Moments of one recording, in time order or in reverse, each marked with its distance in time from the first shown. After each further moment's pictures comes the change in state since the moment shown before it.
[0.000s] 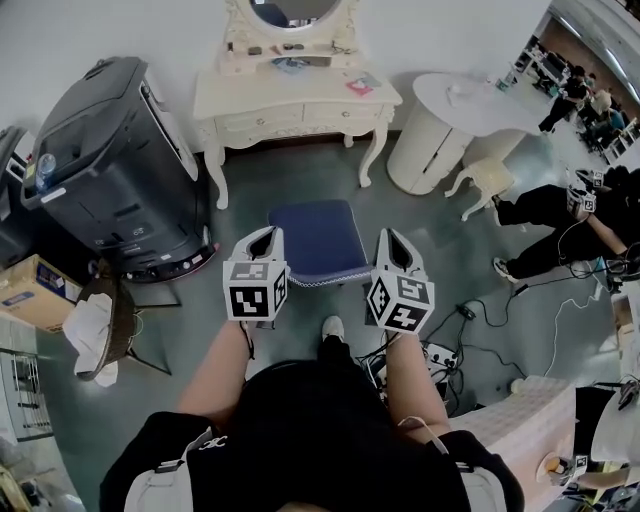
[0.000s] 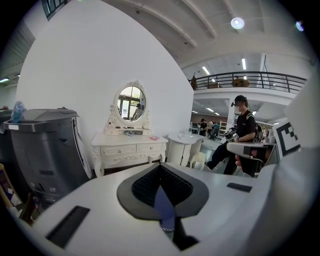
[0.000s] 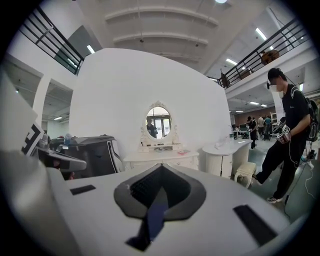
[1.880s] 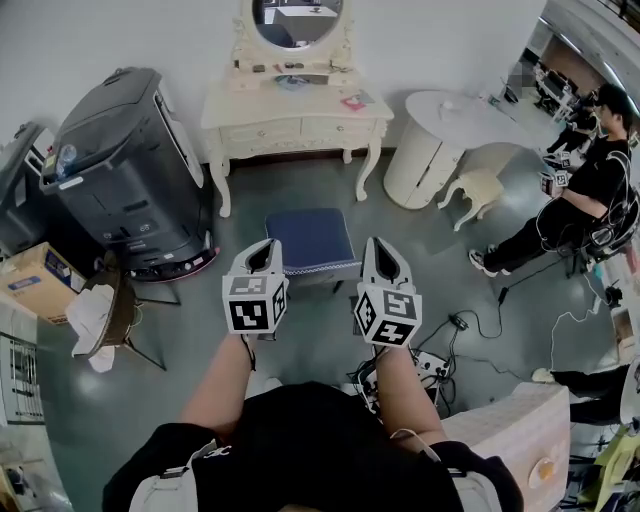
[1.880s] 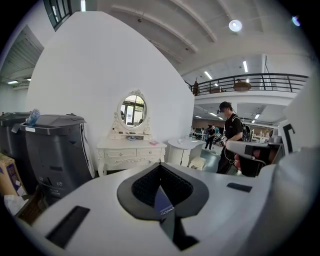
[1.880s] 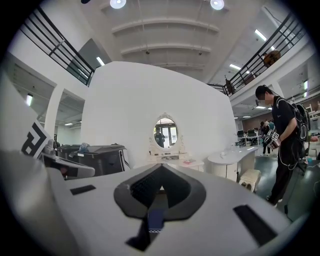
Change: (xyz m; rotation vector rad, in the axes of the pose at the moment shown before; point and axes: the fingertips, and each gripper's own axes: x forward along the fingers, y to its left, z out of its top) left arm -0.076 -0.065 0.004 -0.019 -0.061 0.054; right arm -0.089 0.008 0.034 -0.020 -0.103 0.093
